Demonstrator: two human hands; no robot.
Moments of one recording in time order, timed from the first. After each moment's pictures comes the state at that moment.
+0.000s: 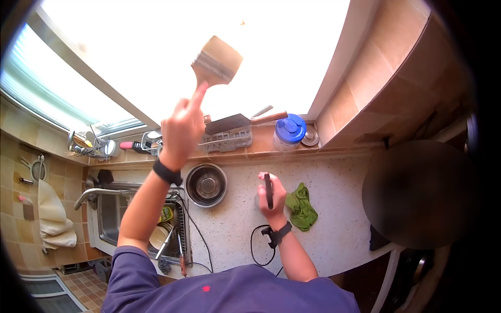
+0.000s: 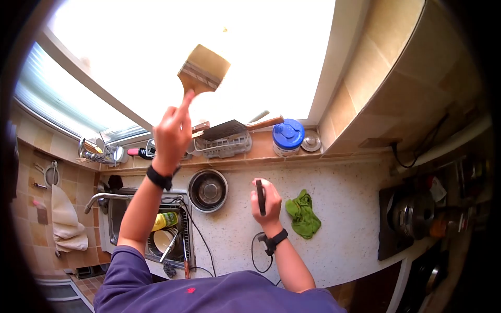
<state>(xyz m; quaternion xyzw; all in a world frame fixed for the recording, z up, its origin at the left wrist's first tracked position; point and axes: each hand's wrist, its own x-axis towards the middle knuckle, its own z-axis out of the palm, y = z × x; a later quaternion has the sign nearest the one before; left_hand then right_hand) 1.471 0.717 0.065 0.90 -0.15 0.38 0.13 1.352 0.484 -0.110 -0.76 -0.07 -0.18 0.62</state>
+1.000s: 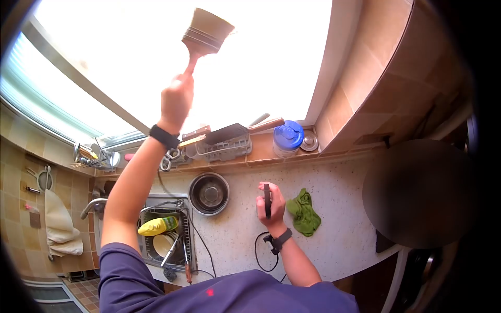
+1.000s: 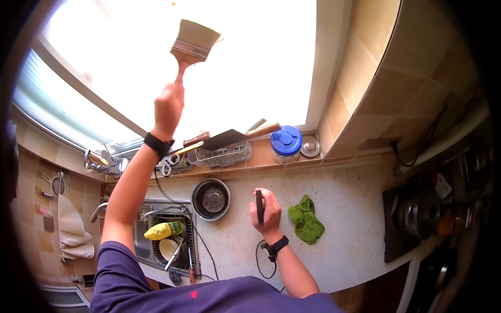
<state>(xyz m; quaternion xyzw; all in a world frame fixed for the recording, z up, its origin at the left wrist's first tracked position) 1.569 0.741 0.082 0.88 -0.18 0.43 0.02 1.345 0.482 -0.118 -0.76 -0.10 -0.21 0.61</state>
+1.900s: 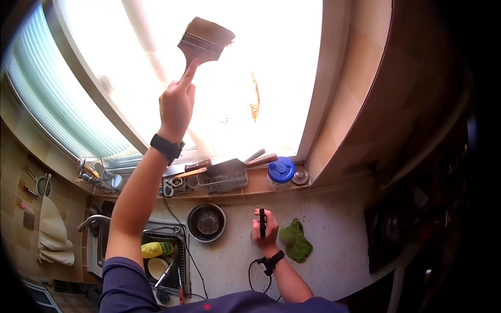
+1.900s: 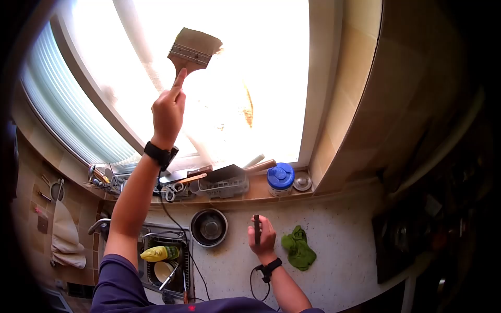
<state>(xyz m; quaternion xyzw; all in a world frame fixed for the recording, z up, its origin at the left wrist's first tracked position) 1.567 0.718 0.172 0.87 -0.15 0.47 0.04 1.345 0.482 -0.118 -0.78 -0.07 -0.20 0.59</state>
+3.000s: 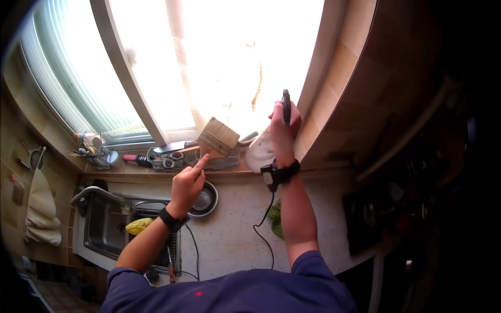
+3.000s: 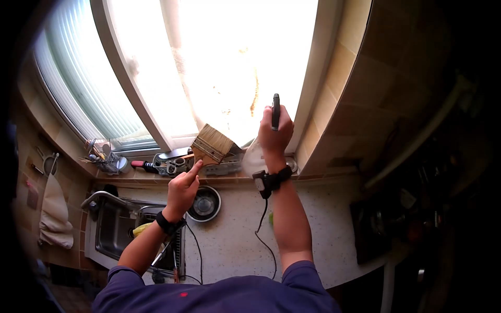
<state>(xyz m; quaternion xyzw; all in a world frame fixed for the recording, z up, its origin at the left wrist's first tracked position) 1.320 0.717 0.055 0.90 -0.11 0.27 0.32 1.468 0.474 0.136 -0.72 -0.01 -0.34 0.60</state>
